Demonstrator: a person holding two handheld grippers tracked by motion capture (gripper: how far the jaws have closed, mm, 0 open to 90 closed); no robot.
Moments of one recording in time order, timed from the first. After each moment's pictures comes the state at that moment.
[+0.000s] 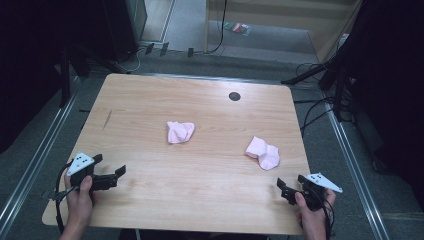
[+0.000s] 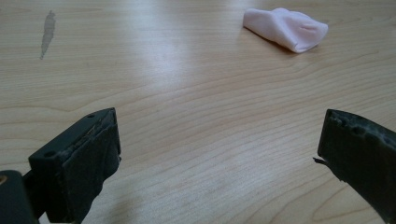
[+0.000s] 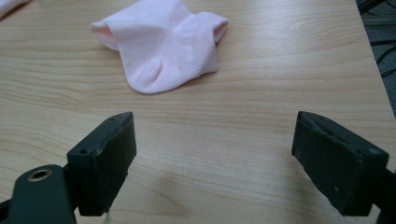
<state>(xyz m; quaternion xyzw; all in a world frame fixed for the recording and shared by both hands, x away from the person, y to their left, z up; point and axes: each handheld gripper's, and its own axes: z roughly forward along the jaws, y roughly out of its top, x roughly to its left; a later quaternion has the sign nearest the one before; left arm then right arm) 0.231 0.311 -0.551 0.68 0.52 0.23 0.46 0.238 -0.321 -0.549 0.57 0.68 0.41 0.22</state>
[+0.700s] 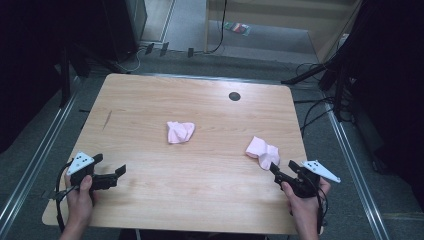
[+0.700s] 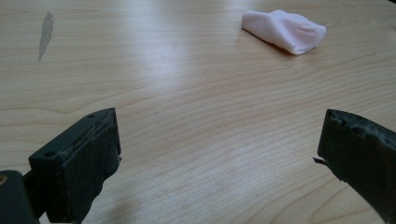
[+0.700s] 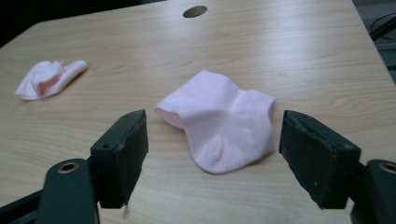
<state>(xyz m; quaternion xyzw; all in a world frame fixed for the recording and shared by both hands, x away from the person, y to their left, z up) 0.231 0.312 -0.551 0.68 0.52 0.23 0.46 0.251 -0.284 -0.501 0.57 0.64 0.46 0.22</state>
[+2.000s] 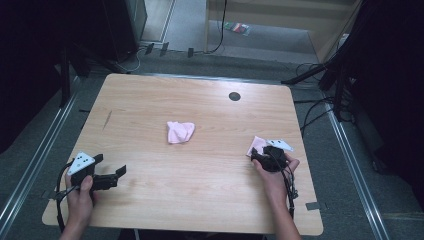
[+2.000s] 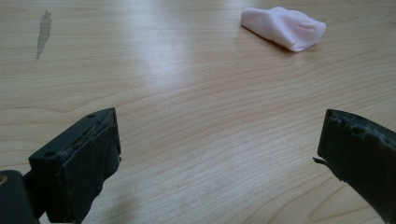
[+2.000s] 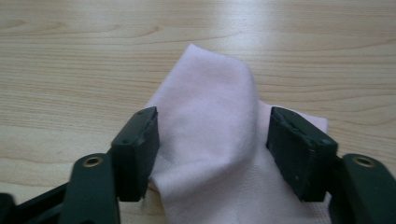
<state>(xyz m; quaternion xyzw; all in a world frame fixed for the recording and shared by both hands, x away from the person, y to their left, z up) 0.231 0.311 -0.551 0.69 0.52 0.23 0.46 0.337 -0.223 -0.549 0.60 0.67 0.33 0.27</state>
